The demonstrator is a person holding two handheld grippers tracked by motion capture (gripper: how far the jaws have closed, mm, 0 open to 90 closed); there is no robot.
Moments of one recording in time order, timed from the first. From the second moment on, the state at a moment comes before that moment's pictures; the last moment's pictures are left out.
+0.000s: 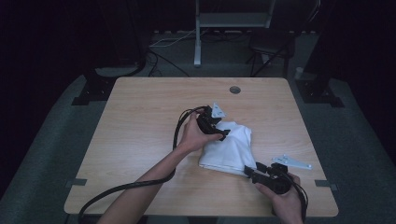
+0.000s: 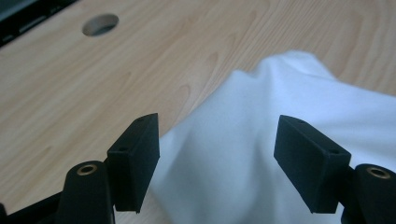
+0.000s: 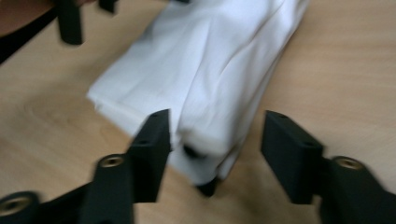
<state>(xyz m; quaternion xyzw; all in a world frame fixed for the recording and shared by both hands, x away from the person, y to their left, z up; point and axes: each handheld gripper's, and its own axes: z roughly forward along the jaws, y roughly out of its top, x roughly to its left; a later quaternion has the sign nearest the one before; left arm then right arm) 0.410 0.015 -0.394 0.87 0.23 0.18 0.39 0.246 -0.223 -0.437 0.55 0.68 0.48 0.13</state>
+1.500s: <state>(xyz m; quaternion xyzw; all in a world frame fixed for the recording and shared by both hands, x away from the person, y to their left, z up) 0.299 0.040 -0.436 0.90 0.15 0.18 0.36 0.392 -0.233 -0.440 0.58 0.67 0.45 0.10</state>
